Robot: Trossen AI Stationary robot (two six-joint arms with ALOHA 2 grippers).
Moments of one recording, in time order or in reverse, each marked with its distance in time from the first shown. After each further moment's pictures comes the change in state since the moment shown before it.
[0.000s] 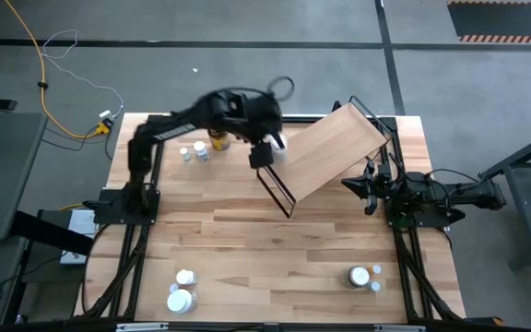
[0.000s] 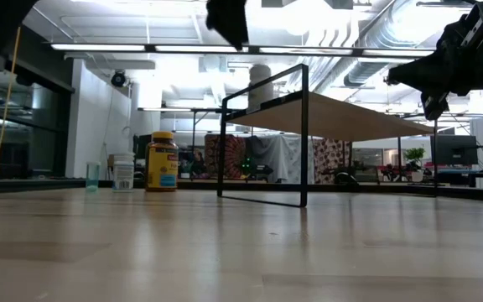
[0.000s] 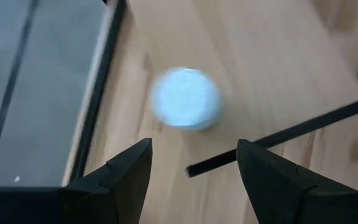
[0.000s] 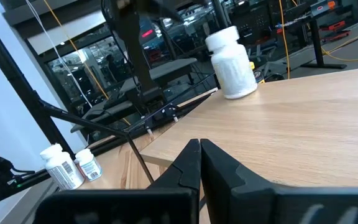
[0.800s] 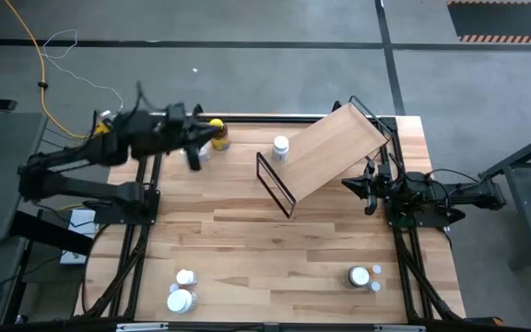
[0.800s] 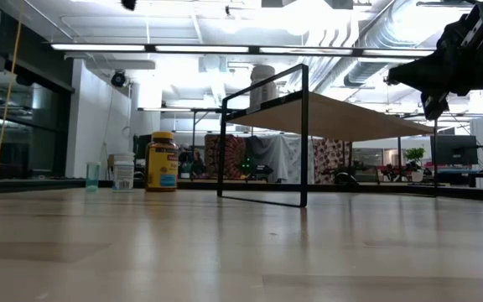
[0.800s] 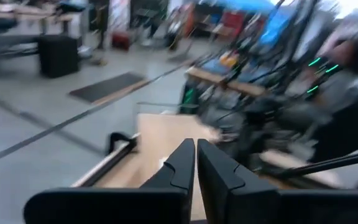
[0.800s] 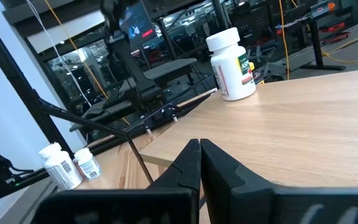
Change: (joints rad) left arm -0.012 -1.105 -1.322 1.191 0.040 -0.296; right arm 0.000 0.000 0.000 0.000 0.000 -0.012
